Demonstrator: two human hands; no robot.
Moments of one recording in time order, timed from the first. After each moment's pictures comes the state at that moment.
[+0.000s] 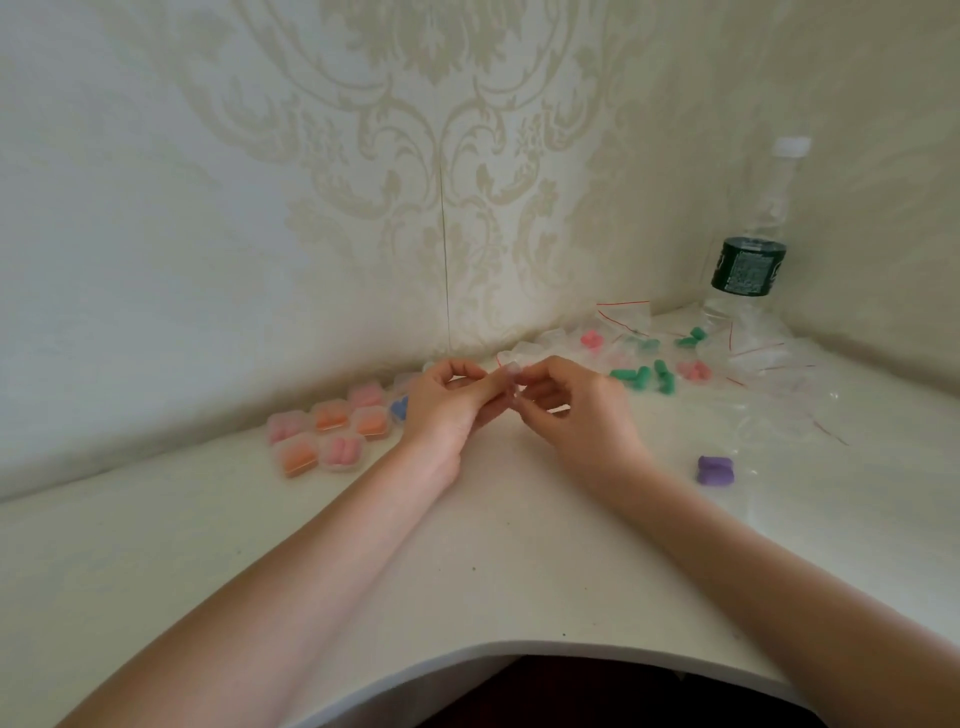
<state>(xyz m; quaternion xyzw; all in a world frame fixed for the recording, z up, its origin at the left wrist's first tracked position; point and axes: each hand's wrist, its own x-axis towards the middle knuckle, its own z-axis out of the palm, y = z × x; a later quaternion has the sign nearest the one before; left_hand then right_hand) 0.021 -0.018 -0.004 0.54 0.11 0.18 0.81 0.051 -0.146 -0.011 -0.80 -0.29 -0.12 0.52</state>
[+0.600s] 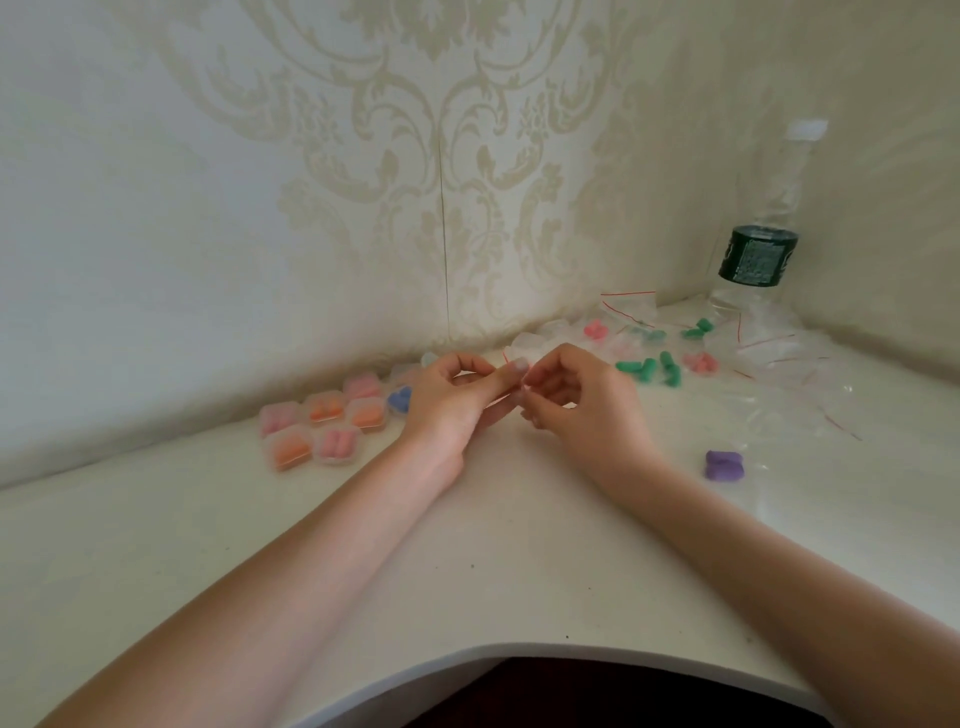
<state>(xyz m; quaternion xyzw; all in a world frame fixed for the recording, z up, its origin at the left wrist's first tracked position) 0.023 -0.019 -0.008 0.54 0.10 0.17 0.81 0.055 -0.148 -0.014 -0.79 -0.27 -0.10 0.54</state>
